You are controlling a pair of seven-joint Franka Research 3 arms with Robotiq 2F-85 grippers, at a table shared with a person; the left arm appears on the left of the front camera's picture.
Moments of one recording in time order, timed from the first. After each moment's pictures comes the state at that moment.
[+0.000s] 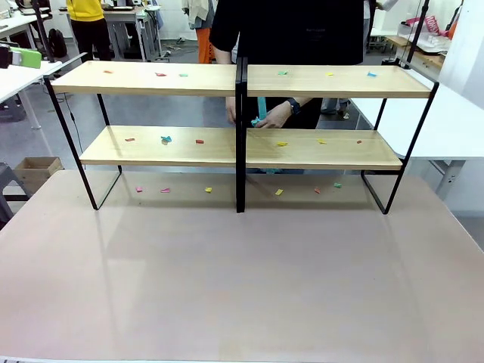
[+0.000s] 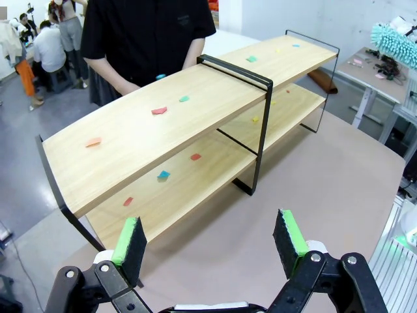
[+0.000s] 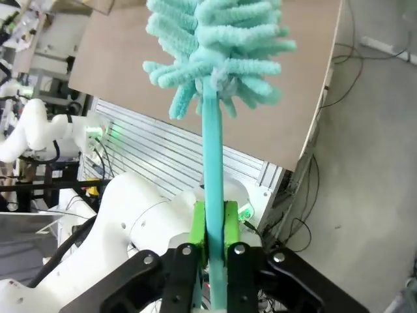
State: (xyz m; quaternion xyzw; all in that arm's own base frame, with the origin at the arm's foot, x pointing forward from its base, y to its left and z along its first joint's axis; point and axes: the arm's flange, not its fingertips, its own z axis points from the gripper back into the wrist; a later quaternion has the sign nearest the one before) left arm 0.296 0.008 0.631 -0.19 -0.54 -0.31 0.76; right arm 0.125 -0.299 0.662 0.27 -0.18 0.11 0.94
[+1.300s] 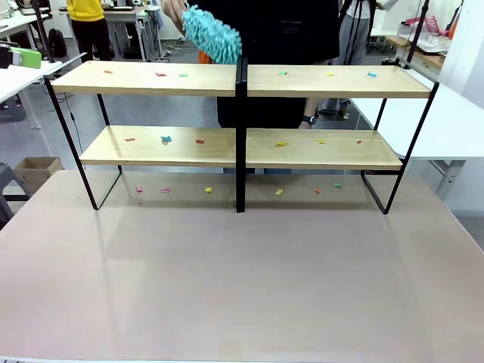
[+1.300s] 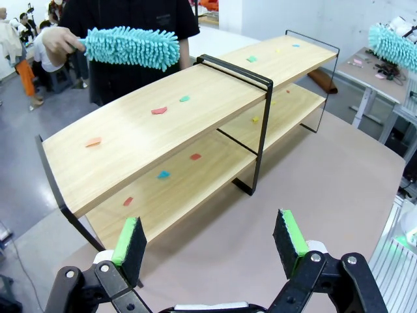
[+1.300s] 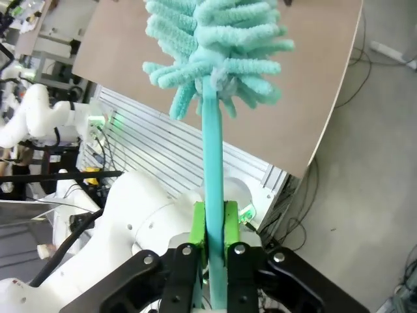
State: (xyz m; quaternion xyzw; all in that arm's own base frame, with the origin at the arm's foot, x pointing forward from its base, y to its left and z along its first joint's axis) left arm 0.297 0.008 0.631 -0.19 -0.54 -0.31 0.76; right arm 0.140 -0.269 0.674 0.26 -0.17 0.15 0.94
